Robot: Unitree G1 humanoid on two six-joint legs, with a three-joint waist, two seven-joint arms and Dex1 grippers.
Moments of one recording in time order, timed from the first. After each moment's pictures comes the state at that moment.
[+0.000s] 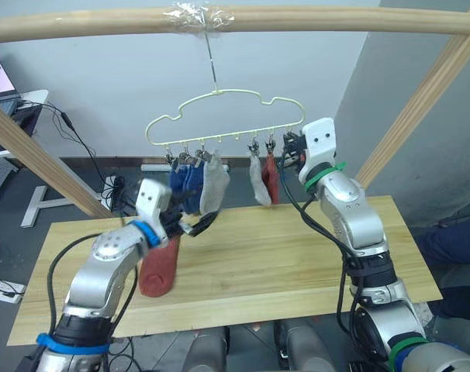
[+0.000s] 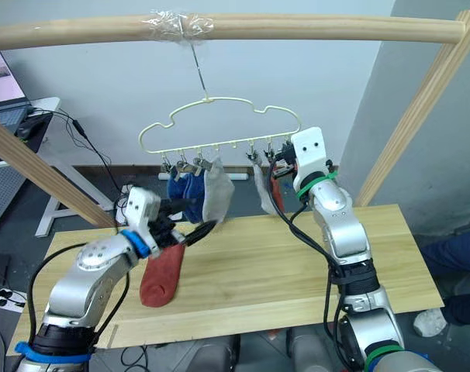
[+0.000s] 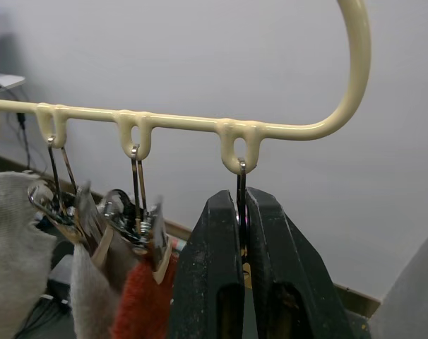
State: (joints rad) left arm -0.13 0.62 0.04 -0.04 -0.23 0.32 -0.59; right arm -0.64 -0.17 0.05 -0.08 0.07 0.52 0.24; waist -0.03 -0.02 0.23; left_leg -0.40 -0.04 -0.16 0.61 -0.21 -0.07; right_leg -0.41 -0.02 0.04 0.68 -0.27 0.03
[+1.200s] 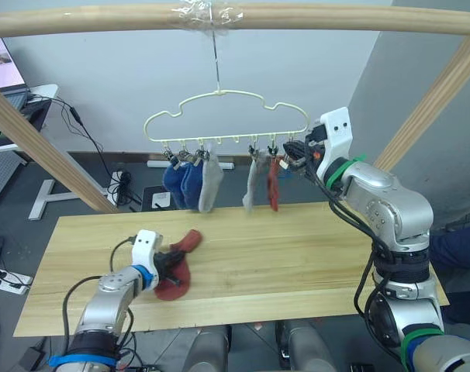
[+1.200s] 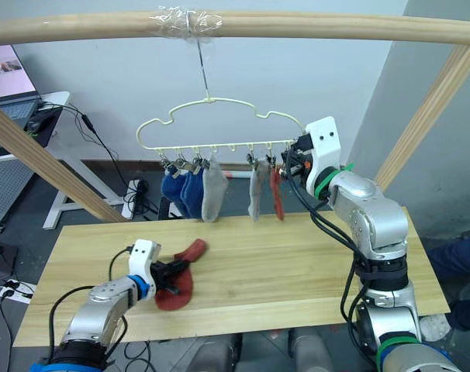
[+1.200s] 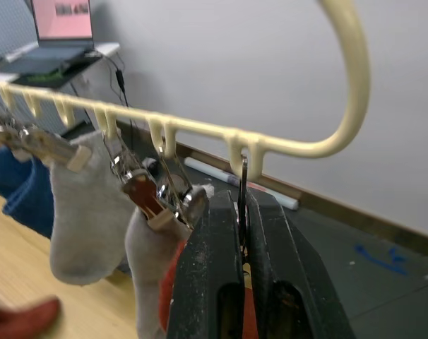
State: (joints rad) left arm -0.08 0.44 0.05 0.22 -0.24 0.35 -0.70; right arm -0.74 -0.20 -0.12 -0.23 0.37 1.05 0.32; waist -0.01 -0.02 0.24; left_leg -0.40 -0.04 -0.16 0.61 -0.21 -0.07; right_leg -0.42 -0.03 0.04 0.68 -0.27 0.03
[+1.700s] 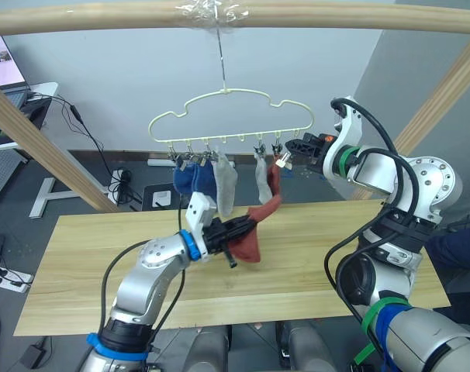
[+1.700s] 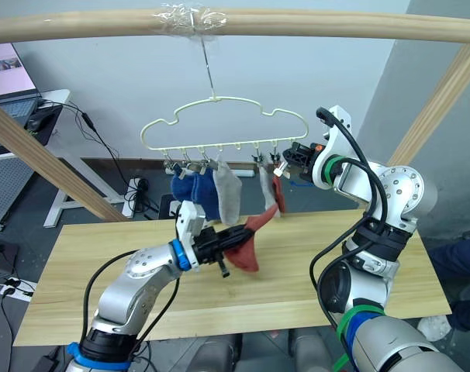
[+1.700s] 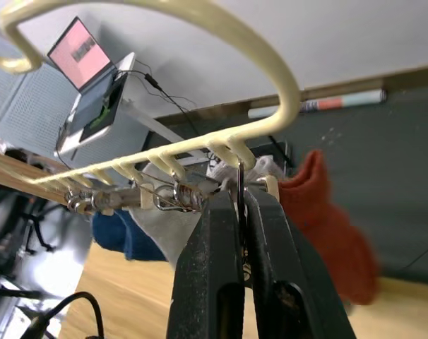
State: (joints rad) left arm -0.22 0.32 -0.12 -0.25 -0.35 0.36 -0.79; right arm -0.99 -0.01 -0.59 -0.15 0.51 1.61 0.09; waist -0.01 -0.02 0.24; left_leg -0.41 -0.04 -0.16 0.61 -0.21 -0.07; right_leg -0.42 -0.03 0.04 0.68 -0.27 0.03
